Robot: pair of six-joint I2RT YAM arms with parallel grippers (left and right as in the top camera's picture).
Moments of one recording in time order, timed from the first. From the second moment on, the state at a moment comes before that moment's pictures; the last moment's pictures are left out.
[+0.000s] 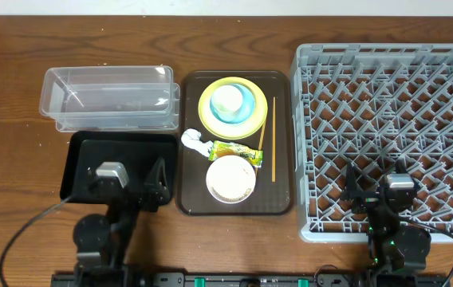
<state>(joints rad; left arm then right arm) 0.02 0.20 0.25 -0.19 0.23 -0.28 -0.05 0.01 0.01 -0.06 -0.08 0.00</state>
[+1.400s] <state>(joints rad) 0.02 1.04 1.26 -1.35 0.50 -0.36 -0.05 0.01 0.01 -0.06 -0.08 0.00</state>
